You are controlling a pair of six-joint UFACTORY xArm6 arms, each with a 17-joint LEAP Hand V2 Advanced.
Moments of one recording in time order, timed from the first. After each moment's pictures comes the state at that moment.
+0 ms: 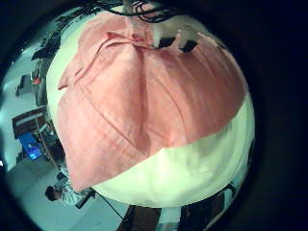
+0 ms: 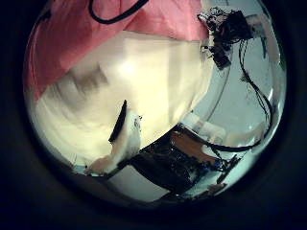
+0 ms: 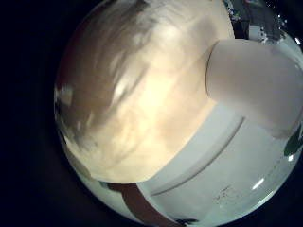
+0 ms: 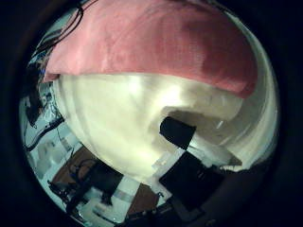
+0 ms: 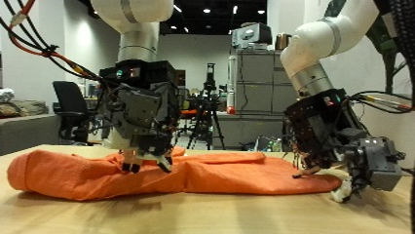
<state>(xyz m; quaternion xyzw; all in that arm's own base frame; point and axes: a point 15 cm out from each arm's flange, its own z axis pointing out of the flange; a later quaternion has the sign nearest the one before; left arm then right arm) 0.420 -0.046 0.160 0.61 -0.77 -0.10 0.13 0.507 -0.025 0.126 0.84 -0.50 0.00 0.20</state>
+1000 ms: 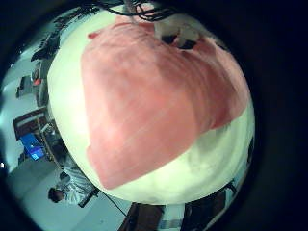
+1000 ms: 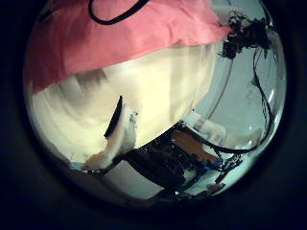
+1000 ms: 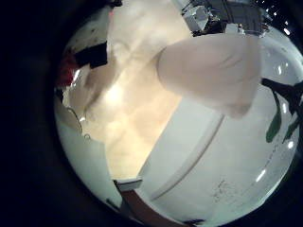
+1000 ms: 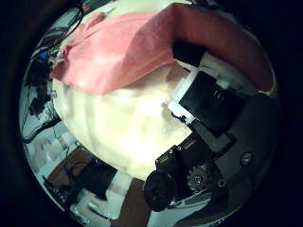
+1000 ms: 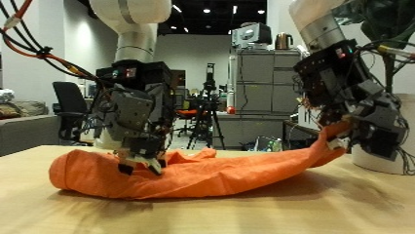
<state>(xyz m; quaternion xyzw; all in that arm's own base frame) 0.411 -0.027 0.149 0.61 -0.77 -0.13 0.14 0.514 -0.053 0.265 0.83 -0.51 0.11 0.17</state>
